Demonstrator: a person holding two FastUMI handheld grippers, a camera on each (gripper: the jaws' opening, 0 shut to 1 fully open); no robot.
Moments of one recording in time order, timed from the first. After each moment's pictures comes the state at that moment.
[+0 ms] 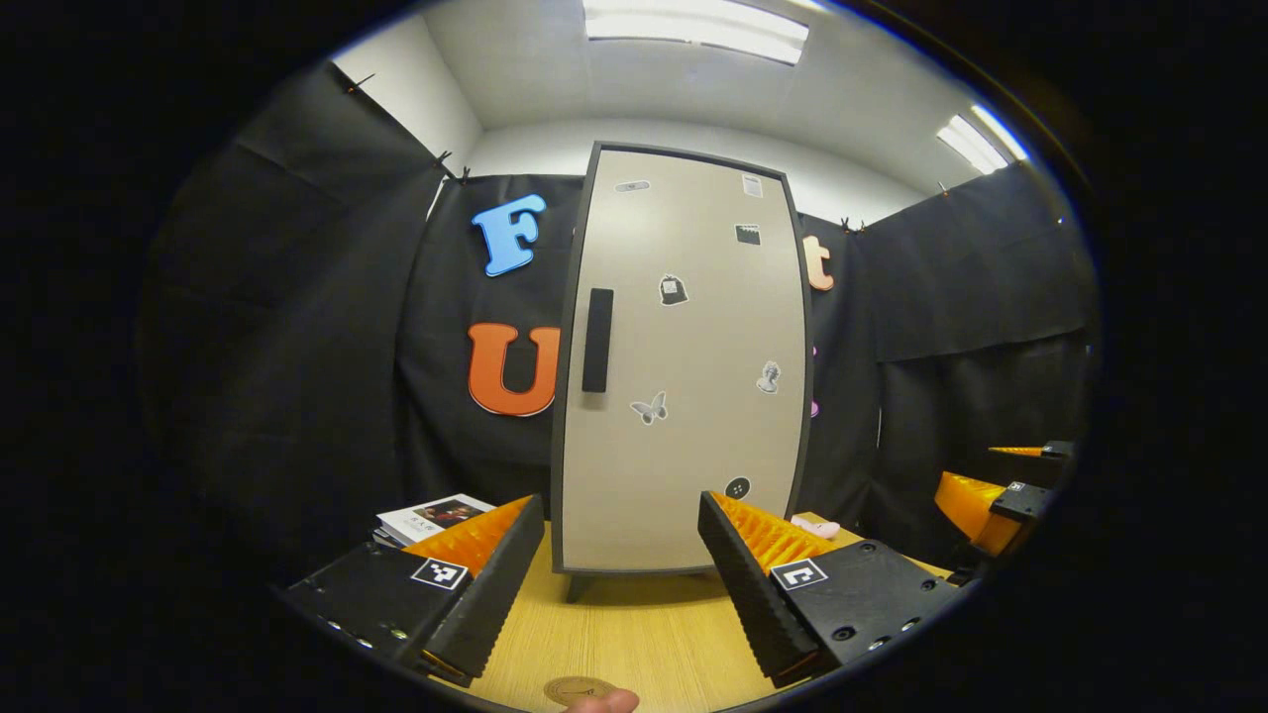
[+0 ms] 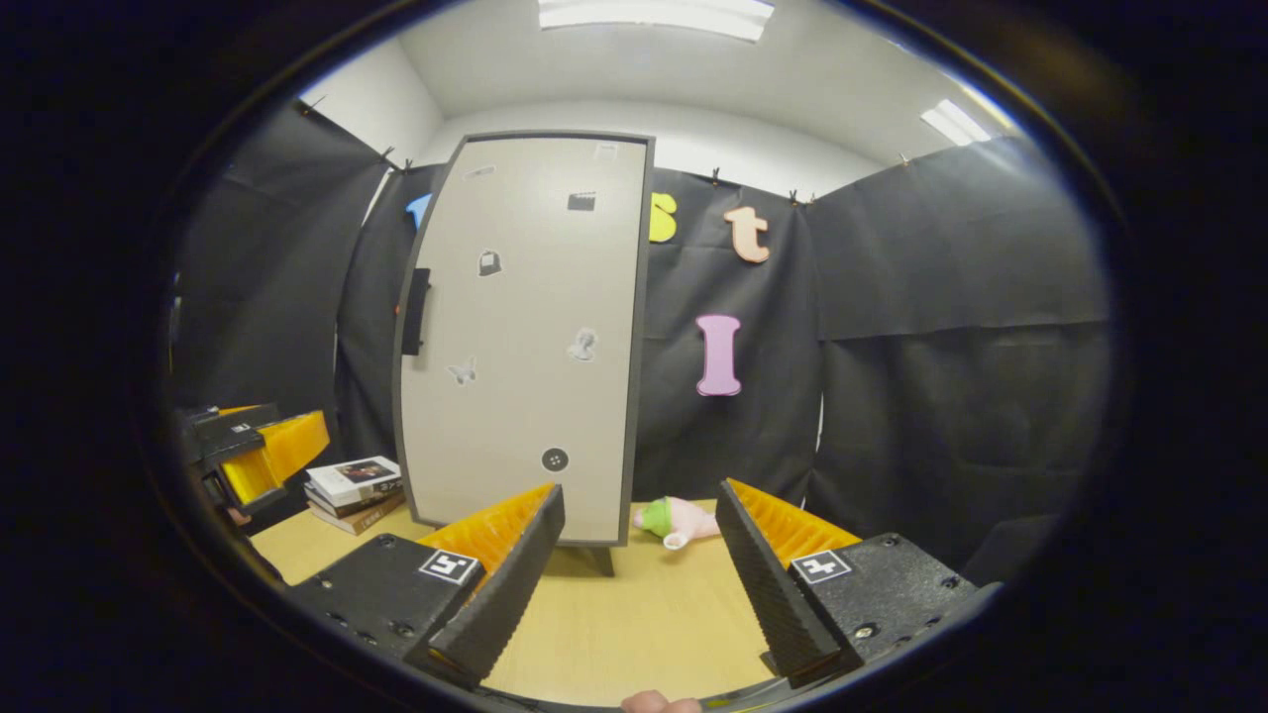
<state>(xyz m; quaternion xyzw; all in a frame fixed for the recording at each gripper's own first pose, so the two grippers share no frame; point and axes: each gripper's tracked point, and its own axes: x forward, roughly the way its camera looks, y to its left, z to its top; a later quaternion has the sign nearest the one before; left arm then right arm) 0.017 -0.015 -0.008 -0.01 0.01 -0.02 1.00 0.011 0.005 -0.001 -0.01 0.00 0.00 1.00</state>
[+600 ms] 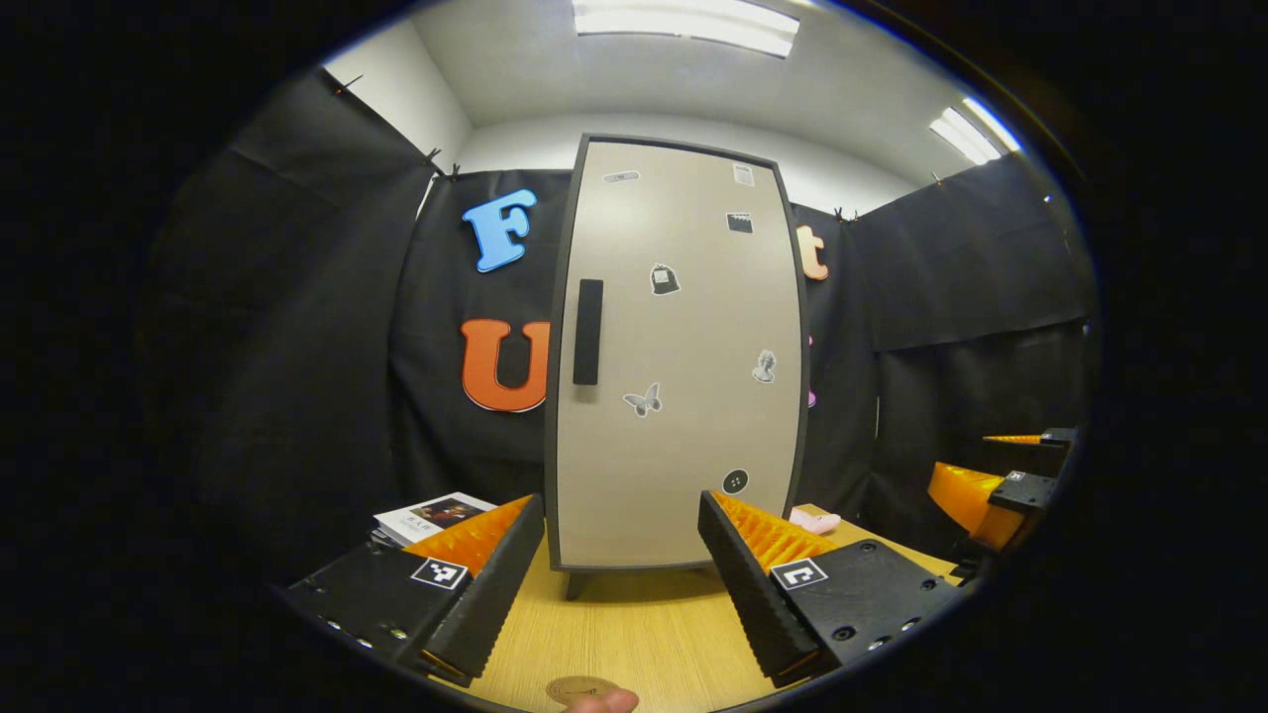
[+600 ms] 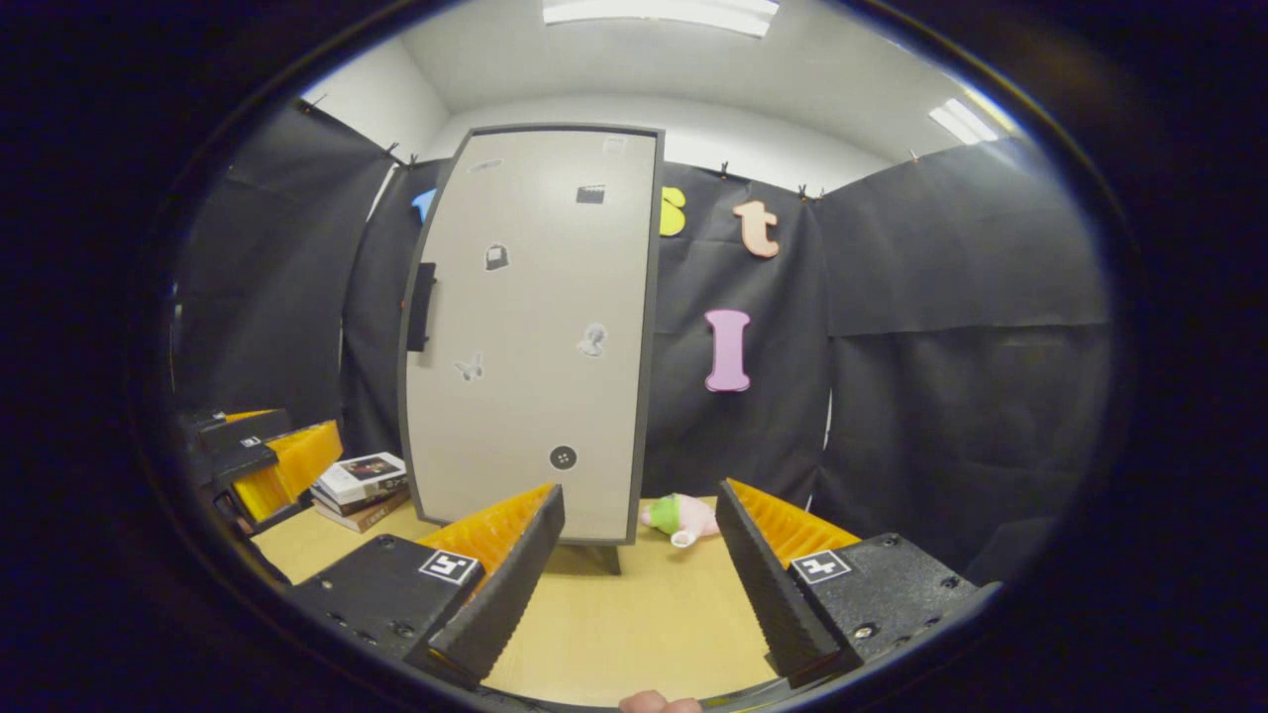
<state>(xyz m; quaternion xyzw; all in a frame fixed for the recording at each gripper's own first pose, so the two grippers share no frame) 0.022 -0.016 -0.014 0.00 0.02 -0.02 1.00 0.027 0.027 0.010 -0.02 0.01 0.02 1.00</state>
